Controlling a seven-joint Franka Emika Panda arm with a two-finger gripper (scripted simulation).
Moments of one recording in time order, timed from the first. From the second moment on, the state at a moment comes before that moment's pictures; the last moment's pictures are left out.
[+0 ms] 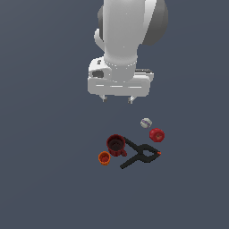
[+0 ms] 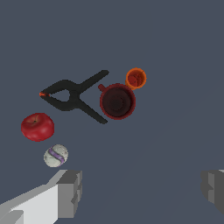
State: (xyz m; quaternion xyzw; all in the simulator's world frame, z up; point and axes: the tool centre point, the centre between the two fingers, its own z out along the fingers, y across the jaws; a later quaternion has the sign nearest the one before) arm -0.010 0.011 0.298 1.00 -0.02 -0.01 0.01
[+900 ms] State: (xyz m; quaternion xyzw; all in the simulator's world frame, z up) arm -0.016 0.072 0.223 0.99 -0.16 0.00 0.02
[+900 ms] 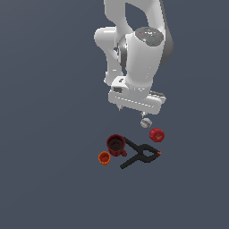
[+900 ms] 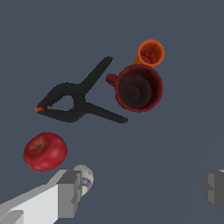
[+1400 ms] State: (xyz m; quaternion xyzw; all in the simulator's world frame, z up) arm -0.029 0.108 0.181 0.97 -0.25 0.00 0.02
